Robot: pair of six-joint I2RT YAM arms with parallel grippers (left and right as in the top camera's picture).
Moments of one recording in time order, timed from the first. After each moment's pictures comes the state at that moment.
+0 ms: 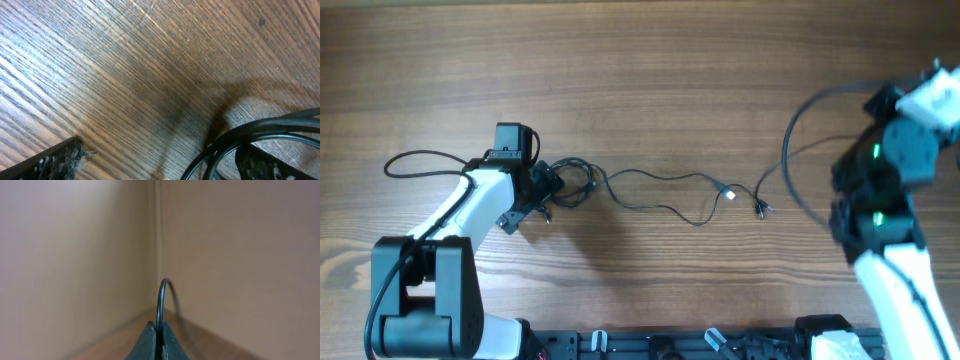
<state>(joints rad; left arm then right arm) -0.04 1.63 0.82 -0.61 -0.07 -0.81 0.06 1.09 0.88 0.31 0.89 -0.11</state>
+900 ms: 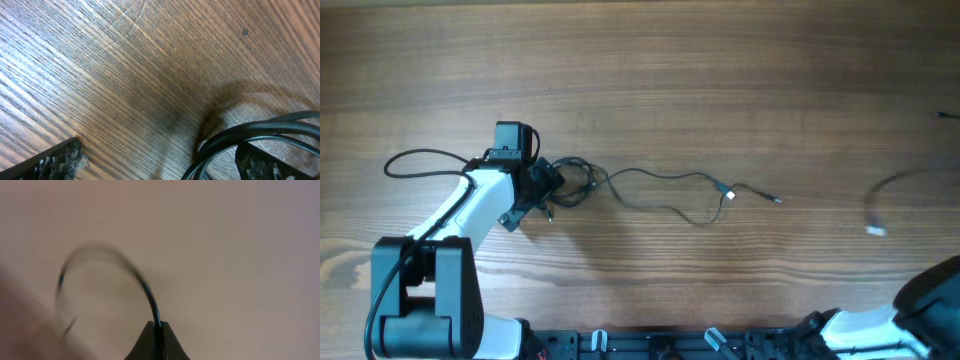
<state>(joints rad) -0.04 1.63 0.82 -0.58 -0.06 -0.81 -0.81 1.70 1.33 0.13 0.52 -0.62</state>
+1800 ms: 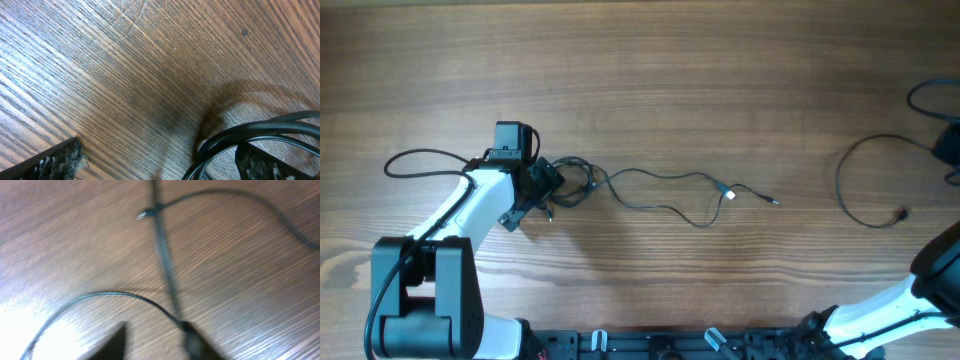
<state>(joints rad) -0.04 1.63 0.82 -0.58 -0.06 -0.82 -0.74 1.90 1.33 -0.47 -0.11 -0.17</state>
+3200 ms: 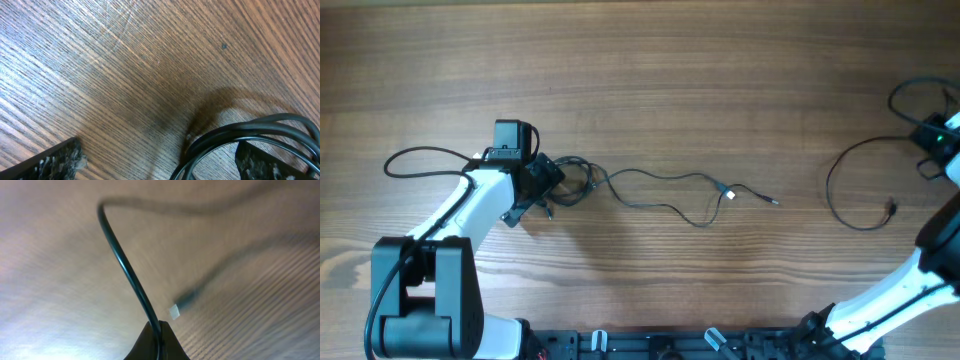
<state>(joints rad) -0.04 1.63 0.82 -0.53 -0.06 -0.81 -0.70 2.03 1.25 -0.01 -0.20 0.07</state>
